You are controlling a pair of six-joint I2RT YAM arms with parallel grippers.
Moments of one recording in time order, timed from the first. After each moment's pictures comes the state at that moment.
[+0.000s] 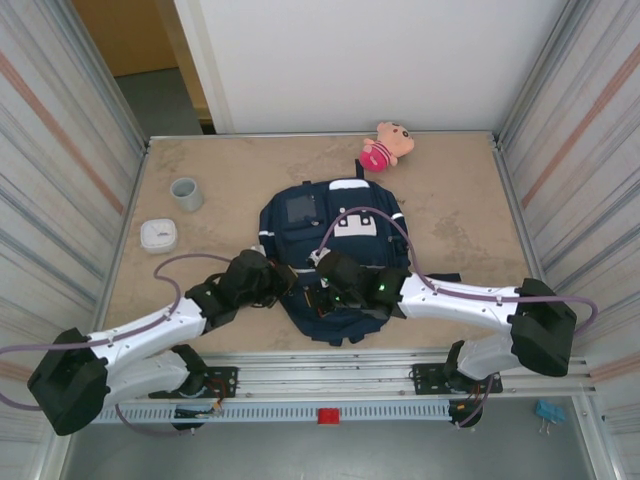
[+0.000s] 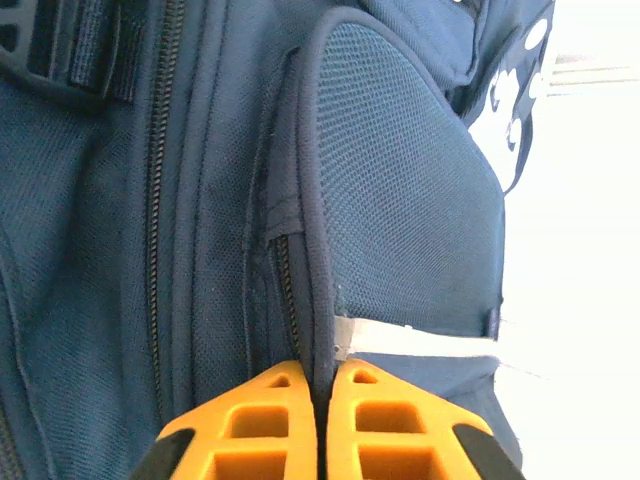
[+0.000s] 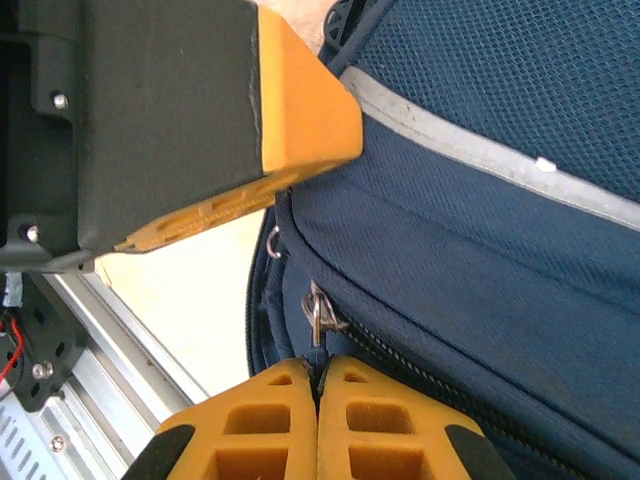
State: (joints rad) left arm -0.77 1.03 0.48 -0.08 0.03 -1.38; right arm 1.13 1.36 0.87 -0.32 0.02 0.61
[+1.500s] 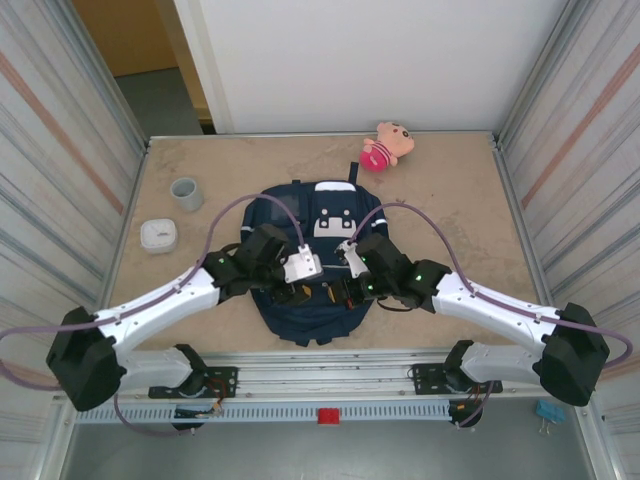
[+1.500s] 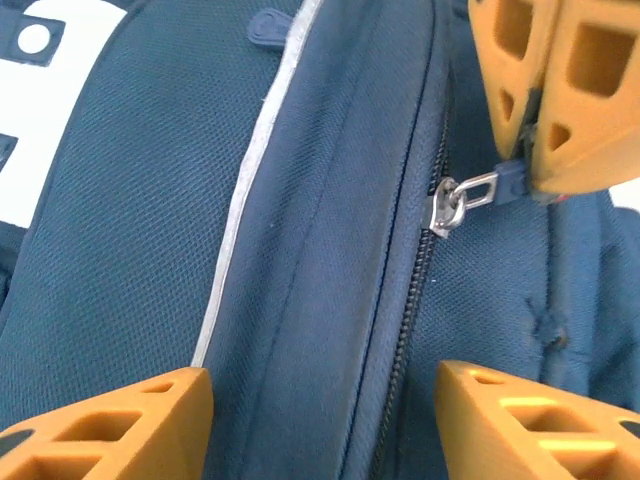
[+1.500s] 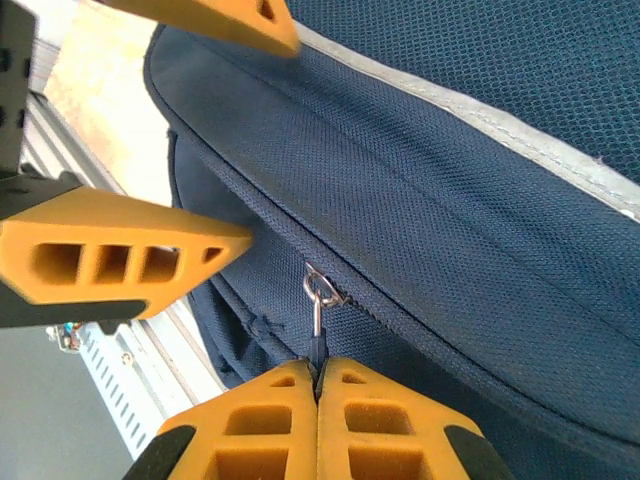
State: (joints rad) left arm -0.80 1.24 0.84 -0.50 0.20 0.54; right arm 0.90 1.17 0.77 -0.40 -0.29 0.51
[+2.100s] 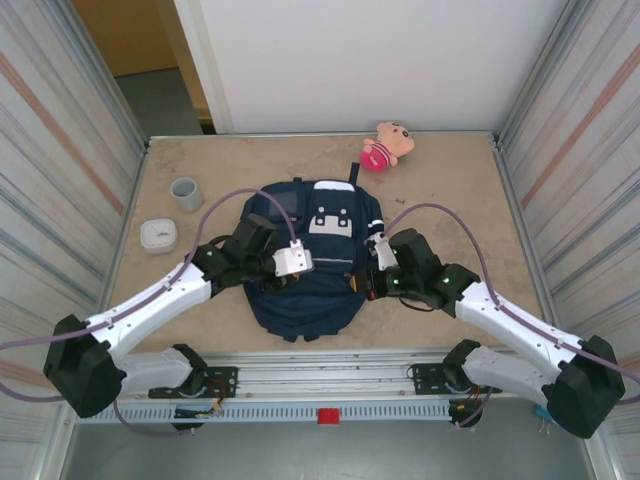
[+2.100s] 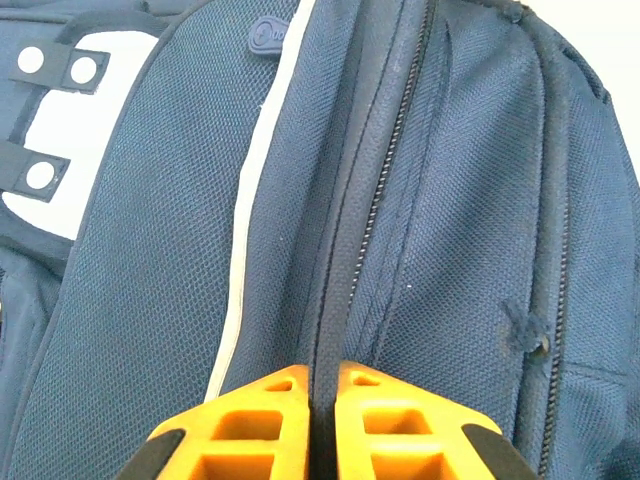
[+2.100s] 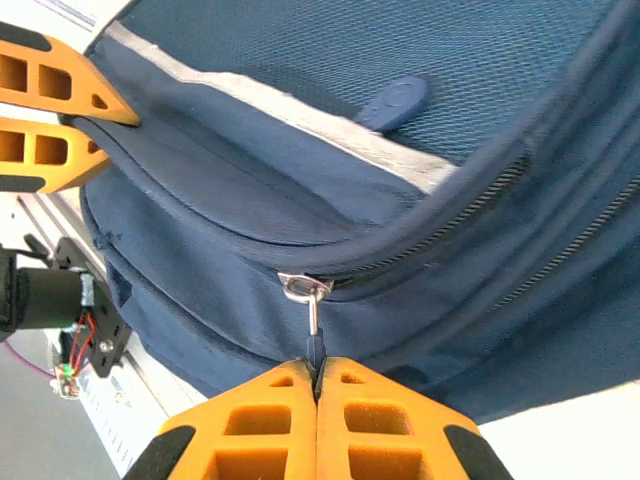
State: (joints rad) left arm -0.70 1.17 0.86 -0.58 0.23 0.67; right arm 0.69 1.00 0.66 -0.42 -0.36 0.52
